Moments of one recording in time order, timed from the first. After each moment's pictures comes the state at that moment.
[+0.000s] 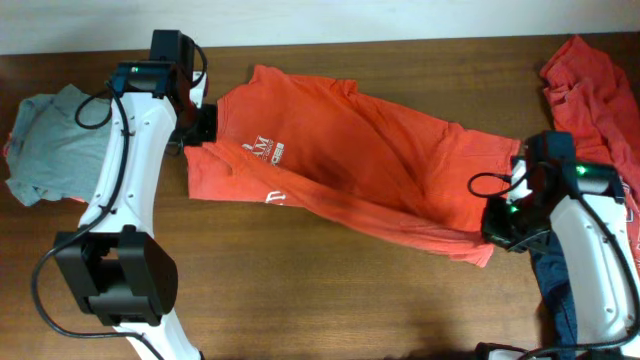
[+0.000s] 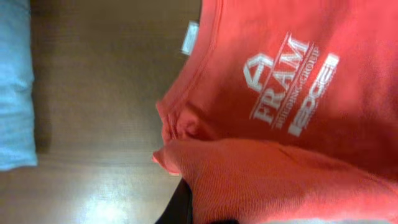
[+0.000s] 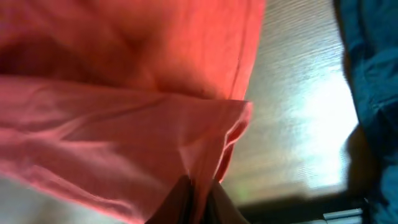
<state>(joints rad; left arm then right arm) -0.06 1.96 1.88 -1.22 -0.09 -0.02 -0.21 1.38 1.14 -1.30 -0.11 0.21</state>
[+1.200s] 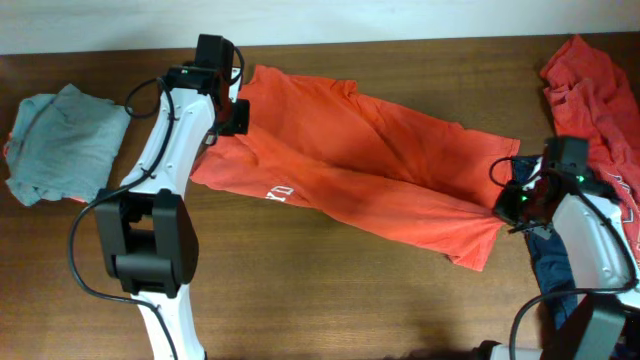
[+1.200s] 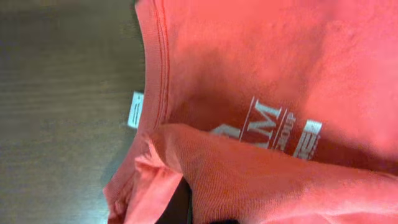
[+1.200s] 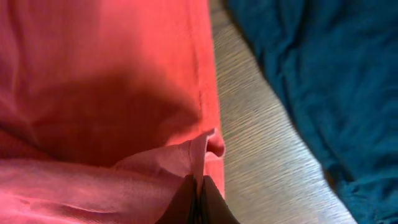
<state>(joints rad) -0.14 2.14 1.88 -0.98 -0.09 -0.02 -0.34 1.50 0.98 -0.81 -0.06 0.26</state>
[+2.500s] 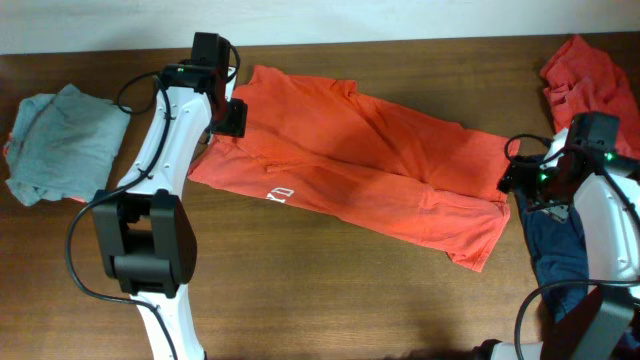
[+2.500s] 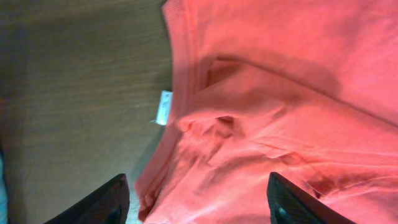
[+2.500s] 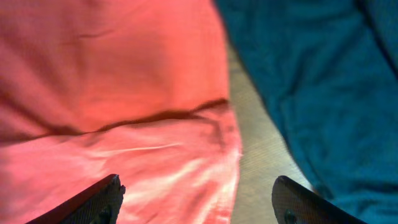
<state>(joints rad) -0.14 2.14 1.90 -1.00 -0.15 0.04 -0.38 1.55 1.18 -0.92 -0.16 0.17</state>
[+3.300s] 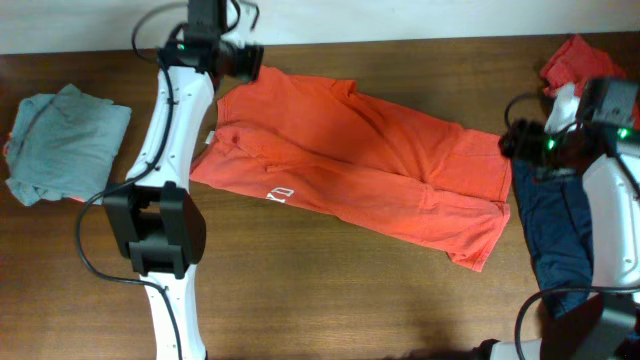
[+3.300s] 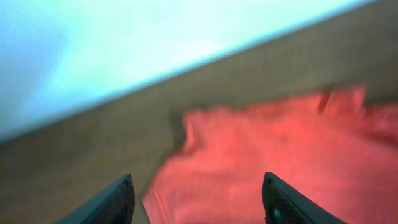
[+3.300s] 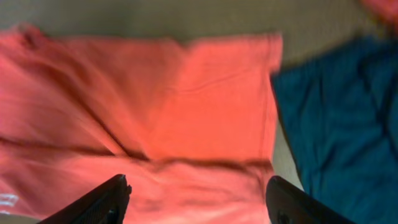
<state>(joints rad) -0.14 2.28 2.23 -0.76 0.09 0.21 -0.33 1.58 1.42 -0.93 -0.25 0.09</state>
